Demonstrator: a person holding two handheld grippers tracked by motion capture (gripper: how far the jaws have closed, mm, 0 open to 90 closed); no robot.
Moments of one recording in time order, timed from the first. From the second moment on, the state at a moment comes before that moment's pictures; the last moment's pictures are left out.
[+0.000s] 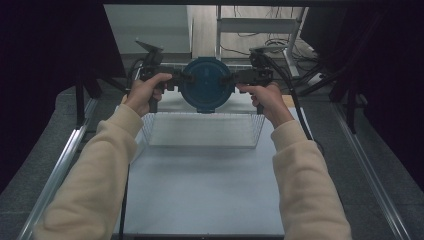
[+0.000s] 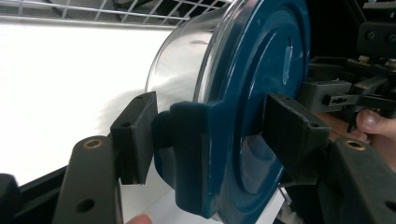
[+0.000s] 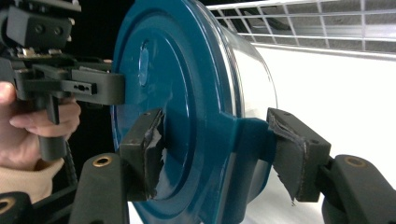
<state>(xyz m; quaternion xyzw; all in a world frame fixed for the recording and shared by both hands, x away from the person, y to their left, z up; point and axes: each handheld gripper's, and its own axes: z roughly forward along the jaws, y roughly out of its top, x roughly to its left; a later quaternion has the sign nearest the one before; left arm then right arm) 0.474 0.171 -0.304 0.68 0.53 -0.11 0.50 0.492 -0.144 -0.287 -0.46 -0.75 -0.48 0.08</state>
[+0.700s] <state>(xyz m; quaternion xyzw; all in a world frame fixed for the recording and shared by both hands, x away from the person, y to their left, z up) 0.500 0.171 -0.328 0.63 0.57 -0.14 0.51 0.523 -0.146 -0.313 -0.54 -0.68 -0.48 0.14</state>
